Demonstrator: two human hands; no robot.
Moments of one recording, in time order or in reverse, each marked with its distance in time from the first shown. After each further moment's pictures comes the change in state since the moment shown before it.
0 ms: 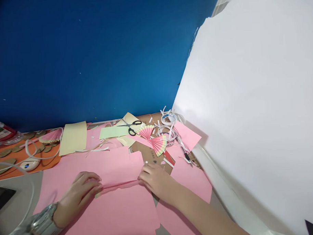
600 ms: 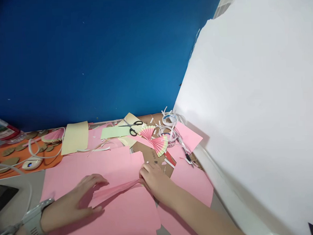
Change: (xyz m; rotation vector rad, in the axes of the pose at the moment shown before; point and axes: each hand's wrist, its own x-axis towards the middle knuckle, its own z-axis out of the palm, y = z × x) left_hand 0.003 0.023 -0.030 -0.324 -0.337 -0.184; right_hand 0.008 -0.003 0.014 -0.114 0.100 0.088
